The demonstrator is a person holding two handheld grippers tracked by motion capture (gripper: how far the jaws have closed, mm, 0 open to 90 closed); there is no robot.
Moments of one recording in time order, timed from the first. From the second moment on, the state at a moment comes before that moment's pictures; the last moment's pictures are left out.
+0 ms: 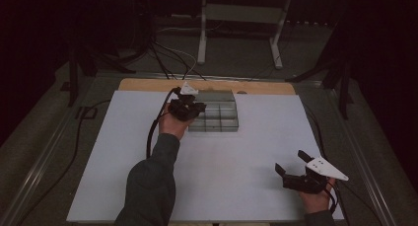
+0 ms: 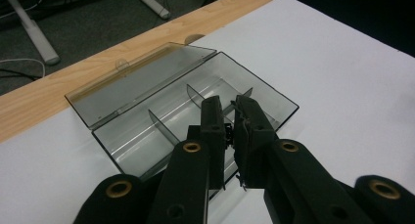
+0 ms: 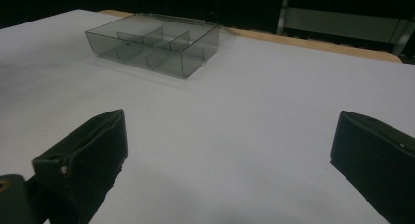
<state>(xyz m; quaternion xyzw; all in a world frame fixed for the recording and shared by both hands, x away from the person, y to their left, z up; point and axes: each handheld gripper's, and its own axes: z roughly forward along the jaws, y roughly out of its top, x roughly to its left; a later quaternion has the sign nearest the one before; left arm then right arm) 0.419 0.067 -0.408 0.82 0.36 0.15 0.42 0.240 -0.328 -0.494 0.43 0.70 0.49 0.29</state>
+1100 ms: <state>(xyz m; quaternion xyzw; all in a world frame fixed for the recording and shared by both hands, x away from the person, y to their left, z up) 0.454 0.046 -0.413 0.80 0.39 0.16 0.42 0.242 -0.332 -0.495 0.44 0.69 0.49 0.28</state>
